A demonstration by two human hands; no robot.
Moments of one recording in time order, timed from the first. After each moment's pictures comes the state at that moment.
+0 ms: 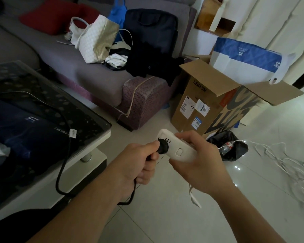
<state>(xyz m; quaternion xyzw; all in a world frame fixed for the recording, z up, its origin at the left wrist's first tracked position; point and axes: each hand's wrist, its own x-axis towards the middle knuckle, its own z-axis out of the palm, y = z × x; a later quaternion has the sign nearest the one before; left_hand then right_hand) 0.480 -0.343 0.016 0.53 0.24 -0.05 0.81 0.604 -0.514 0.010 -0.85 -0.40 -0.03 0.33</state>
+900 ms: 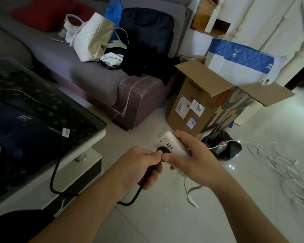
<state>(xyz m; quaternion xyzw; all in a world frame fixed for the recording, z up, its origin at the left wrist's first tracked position) 0.476 -0.352 0.015 0.66 0.17 -0.05 0.73 0.611 -0.513 0.028 -0.82 -0.37 0.19 0.38</state>
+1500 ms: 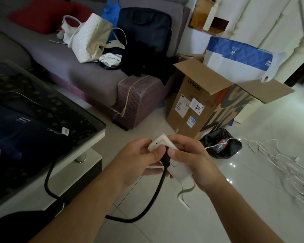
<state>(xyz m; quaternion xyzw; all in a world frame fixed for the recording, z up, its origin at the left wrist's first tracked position) 0.485 -0.347 0.006 0.60 0.15 0.02 0.79 0.603 -0.510 0.022 -0.68 -0.30 0.33 0.58</state>
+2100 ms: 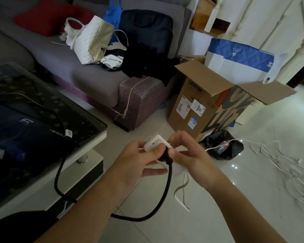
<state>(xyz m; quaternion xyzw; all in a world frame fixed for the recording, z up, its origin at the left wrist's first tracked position) 0.491 -0.352 -0.005 0.49 0.20 0.04 0.85 0.606 -0.511 0.020 -0.77 -0.32 0.24 0.49</state>
